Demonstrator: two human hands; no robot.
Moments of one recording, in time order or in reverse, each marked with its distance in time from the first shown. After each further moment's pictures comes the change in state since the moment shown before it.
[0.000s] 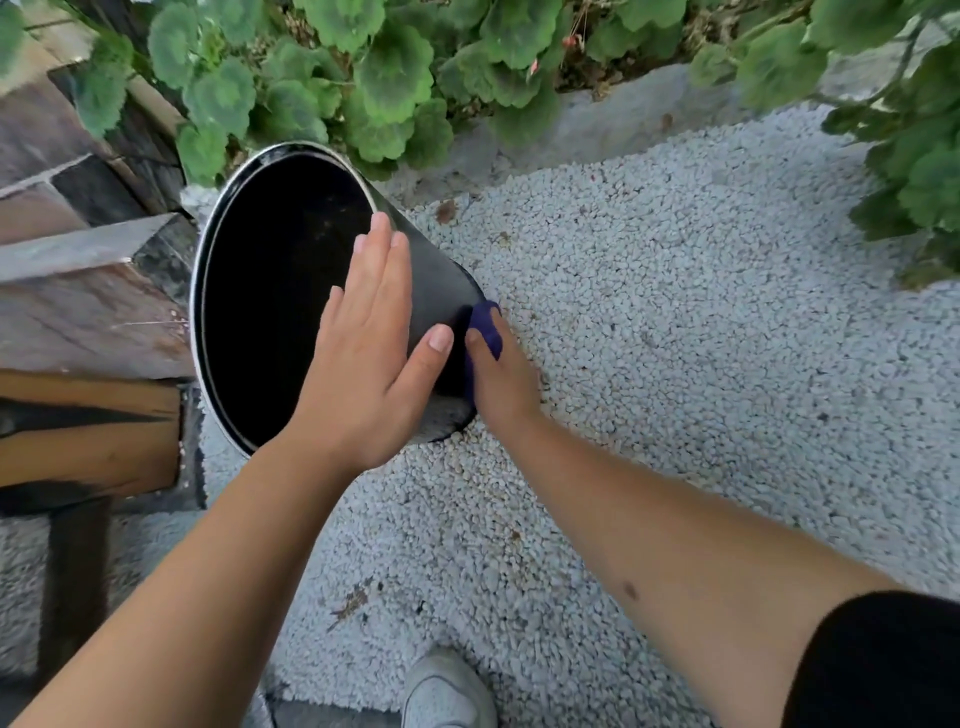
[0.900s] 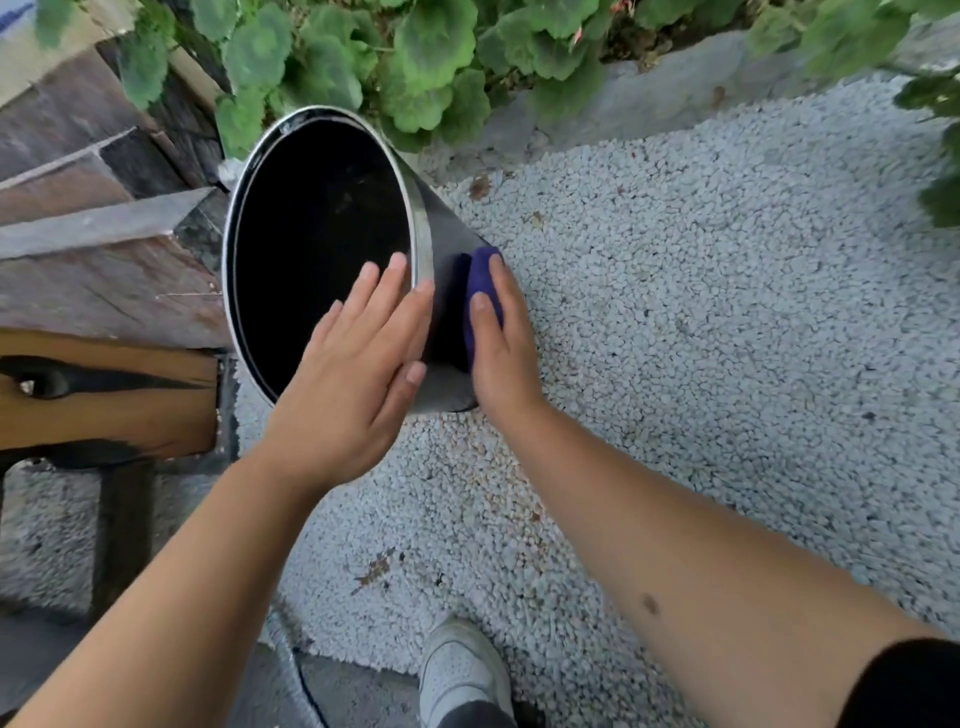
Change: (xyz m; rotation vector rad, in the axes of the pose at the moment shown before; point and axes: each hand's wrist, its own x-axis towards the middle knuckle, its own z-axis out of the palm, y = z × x) left_hand -0.032 -0.037 -0.011 0.191 -0.090 0.102; right_hand -0.023 -0.038 0.016 0.157 -0.042 -0.205
